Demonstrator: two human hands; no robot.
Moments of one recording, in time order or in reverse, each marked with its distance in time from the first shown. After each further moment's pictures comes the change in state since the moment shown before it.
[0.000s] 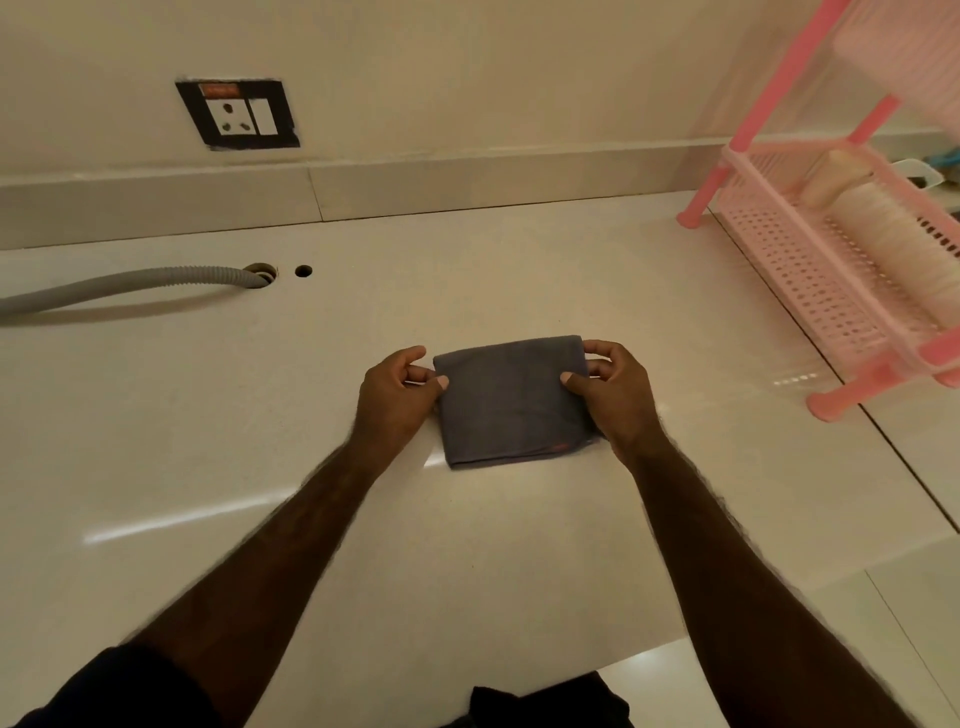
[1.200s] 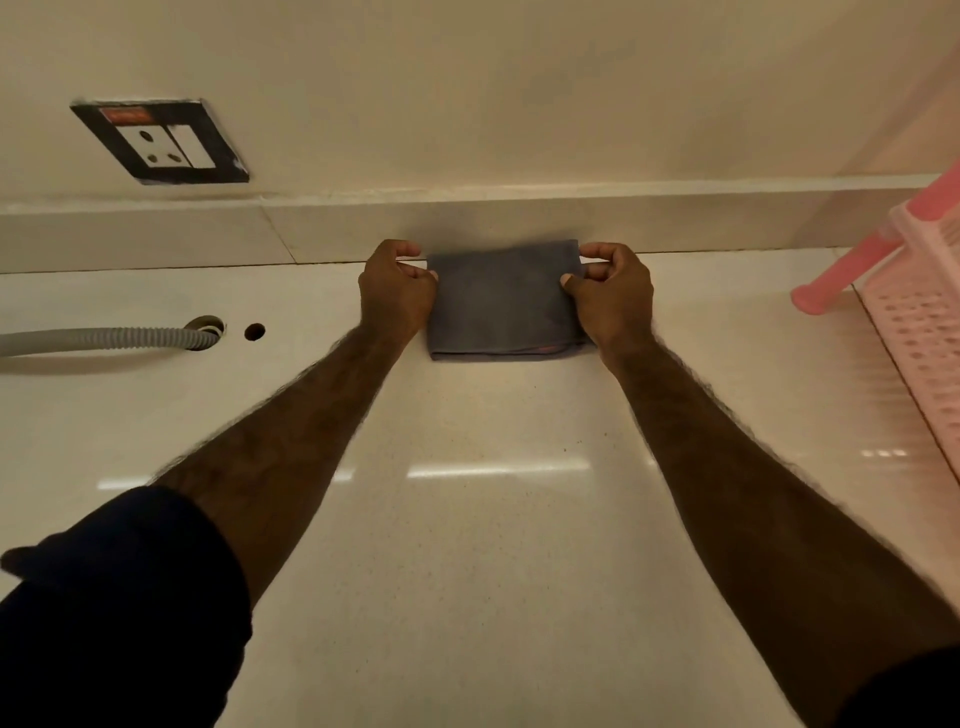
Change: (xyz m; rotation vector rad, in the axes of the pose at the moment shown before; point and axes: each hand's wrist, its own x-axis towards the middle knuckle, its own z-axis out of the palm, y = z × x) left_hand 0.281 0.078 0.067 0.181 0.433 -0.018; right_hand 0.308 -0.086 0.051 -0.069 -0.041 -0.118
